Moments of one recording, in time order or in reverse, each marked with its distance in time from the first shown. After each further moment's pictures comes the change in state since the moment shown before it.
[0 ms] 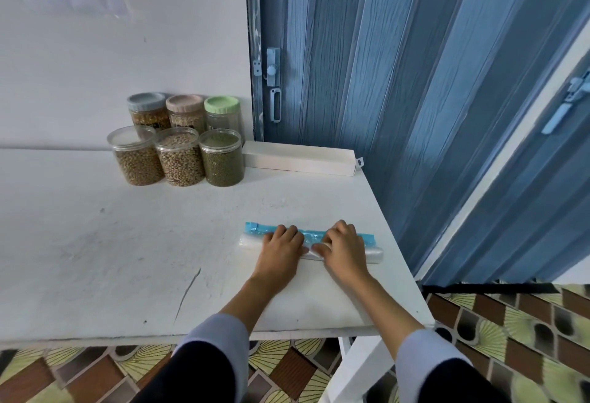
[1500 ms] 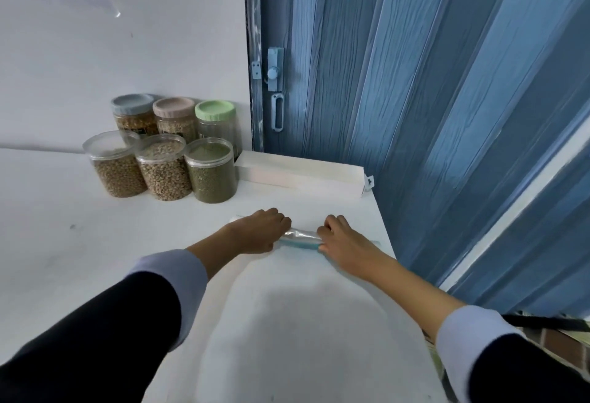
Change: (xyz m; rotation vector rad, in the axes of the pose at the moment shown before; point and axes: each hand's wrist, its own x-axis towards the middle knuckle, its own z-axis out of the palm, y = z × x) left_hand 0.124 -0.065 -0.024 0.414 -0.524 0.278; right_hand 0.105 0.038 -0.021 -0.270 -0.370 -0.485
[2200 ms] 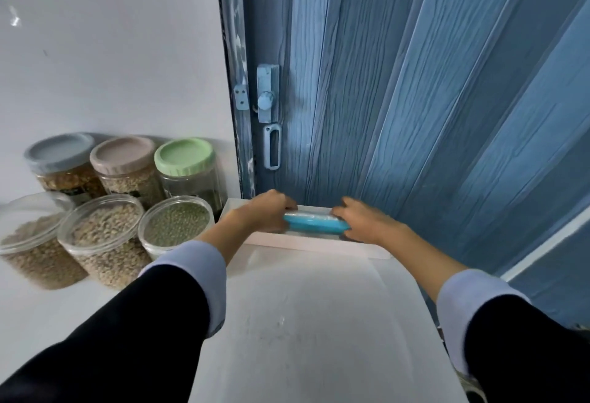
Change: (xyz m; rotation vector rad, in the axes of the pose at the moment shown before) left_hand 0.161 -0.133 -0.025 -0.440 -0.004 -0.127; right_hand 0.180 0.113 -0.042 0.027 -0.215 0.185
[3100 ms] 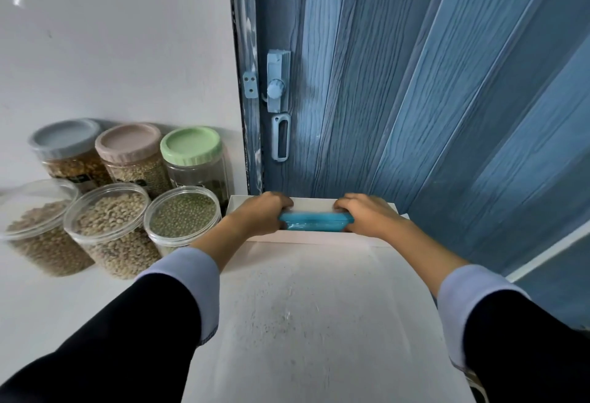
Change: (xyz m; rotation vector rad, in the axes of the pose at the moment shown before) left_hand -0.015 -0.015 0.018 -0.017 0.049 -0.081; right_hand 0.012 0.001 0.007 -0.022 0.108 -0.024
